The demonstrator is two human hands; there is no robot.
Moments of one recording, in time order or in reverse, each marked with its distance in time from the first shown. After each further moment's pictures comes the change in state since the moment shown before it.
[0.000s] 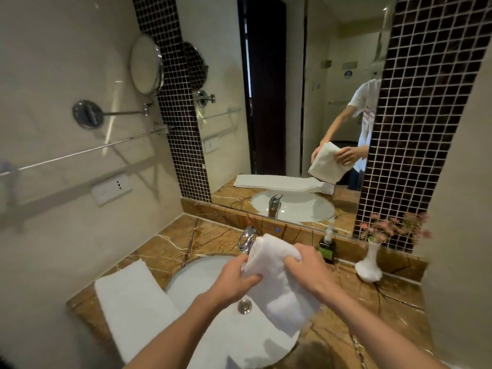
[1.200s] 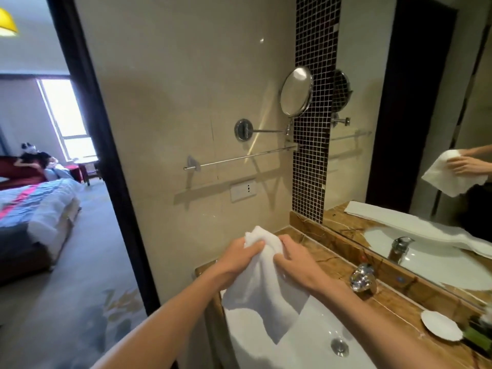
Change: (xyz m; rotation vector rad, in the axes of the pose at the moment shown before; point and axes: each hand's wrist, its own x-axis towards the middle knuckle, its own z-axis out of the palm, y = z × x) left_hand -0.116 0.005 -0.221 -0.217 0.502 -0.276; right_hand 0.005 -0.217 0.142 0.089 -0.494 -0.548
